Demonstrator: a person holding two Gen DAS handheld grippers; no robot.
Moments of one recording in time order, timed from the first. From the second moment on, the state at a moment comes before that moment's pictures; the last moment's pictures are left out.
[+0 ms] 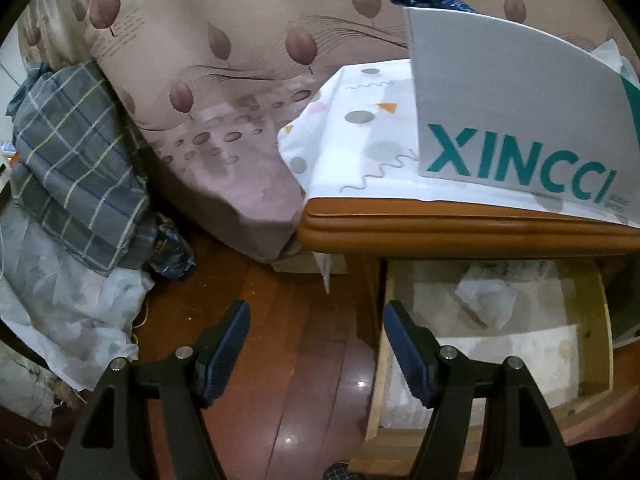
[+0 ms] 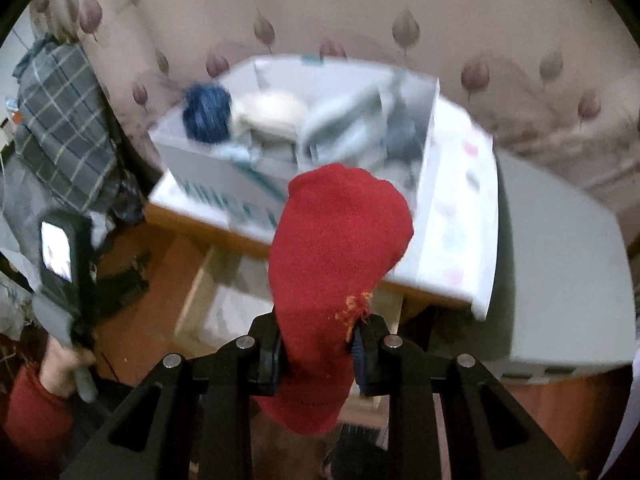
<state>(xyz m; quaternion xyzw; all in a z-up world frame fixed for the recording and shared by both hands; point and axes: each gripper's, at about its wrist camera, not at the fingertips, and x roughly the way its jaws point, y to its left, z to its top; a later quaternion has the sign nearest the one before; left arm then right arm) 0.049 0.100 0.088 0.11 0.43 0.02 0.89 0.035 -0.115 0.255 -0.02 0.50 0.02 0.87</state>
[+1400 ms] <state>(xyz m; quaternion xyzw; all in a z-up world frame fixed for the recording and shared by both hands) 0.076 0.143 0.072 0.02 0.50 0.05 0.87 0.167 -0.063 0.260 -0.10 0.46 0.03 0.88</state>
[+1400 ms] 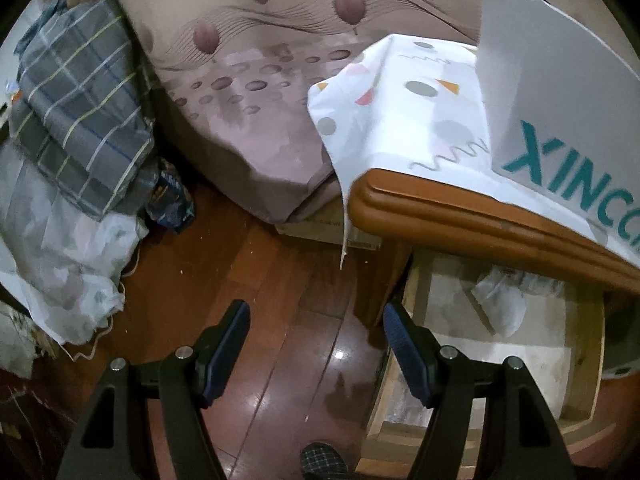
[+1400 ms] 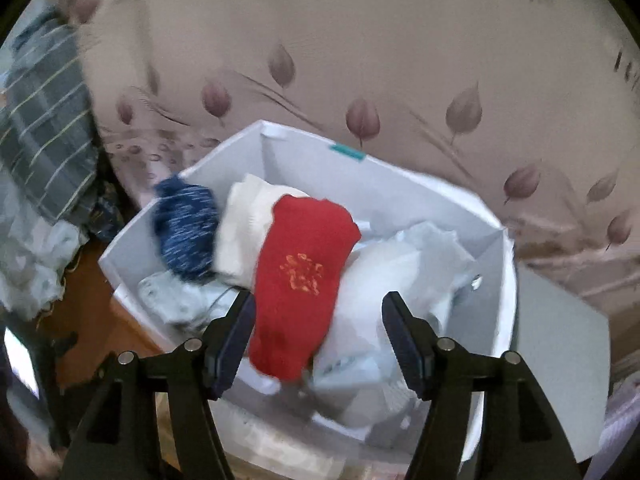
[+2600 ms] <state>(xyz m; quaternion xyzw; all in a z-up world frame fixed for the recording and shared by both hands) 0.077 0.160 0.068 -0.01 0.52 0.07 0.85 0.054 -0.027 -0.049 -0.57 0.41 0.11 0.70</state>
